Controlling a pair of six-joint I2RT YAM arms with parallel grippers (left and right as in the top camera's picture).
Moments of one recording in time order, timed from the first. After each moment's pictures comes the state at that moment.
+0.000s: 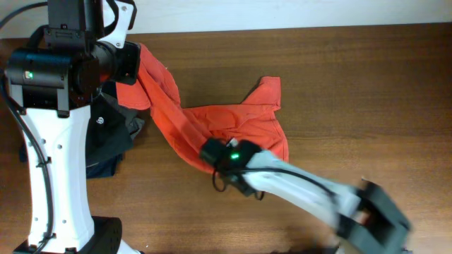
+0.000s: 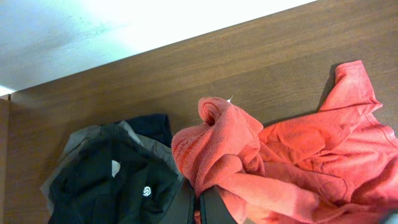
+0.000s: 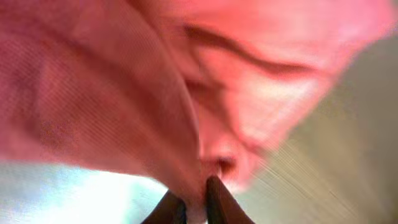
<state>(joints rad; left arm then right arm) -0.14 1.75 2.38 -1.46 -0.07 0.16 0.88 1.73 1.25 -1.13 0.38 0.18</state>
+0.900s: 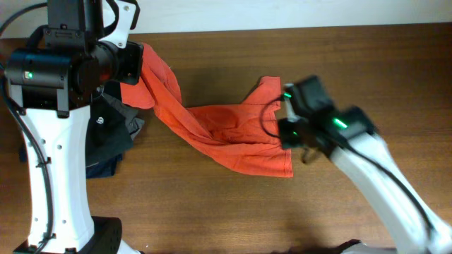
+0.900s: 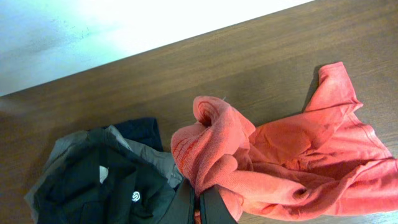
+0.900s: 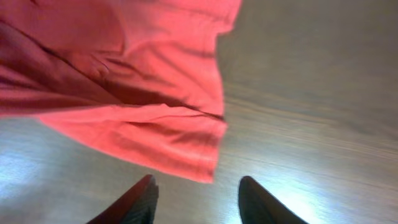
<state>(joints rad) -0.14 1.75 2.38 -1.45 -0.01 0.16 0.41 1.44 1.35 -1.08 0.08 0.21</state>
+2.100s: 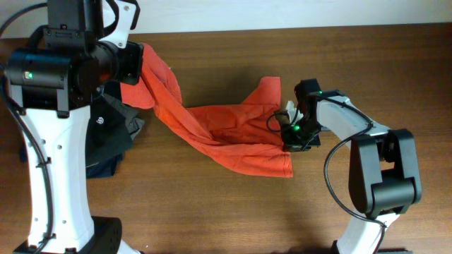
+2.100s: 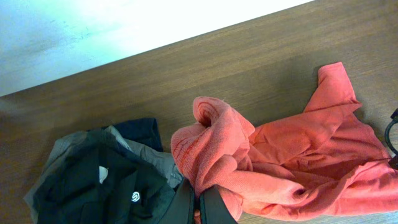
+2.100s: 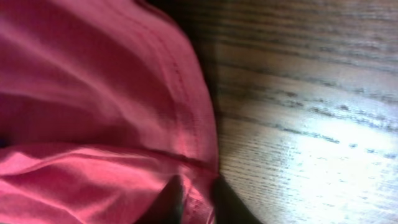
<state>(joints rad) -0.14 1.75 2.38 -1.45 -0.01 0.16 0.13 1.97 1.26 -0.91 -0.27 0.07</state>
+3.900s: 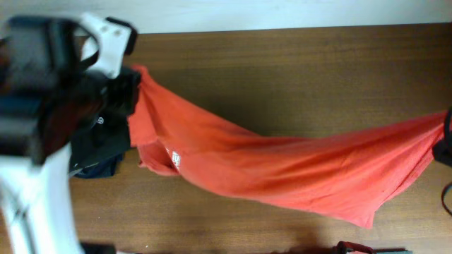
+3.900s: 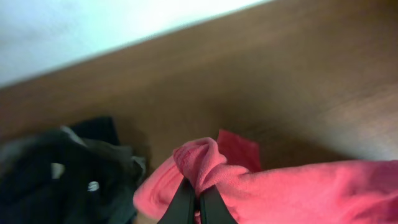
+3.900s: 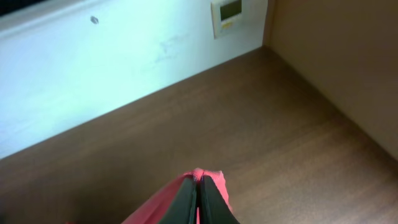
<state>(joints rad) -0.14 1.61 2.36 -1.56 0.19 0.16 -0.26 1.16 2.16 -1.51 0.06 0.21</state>
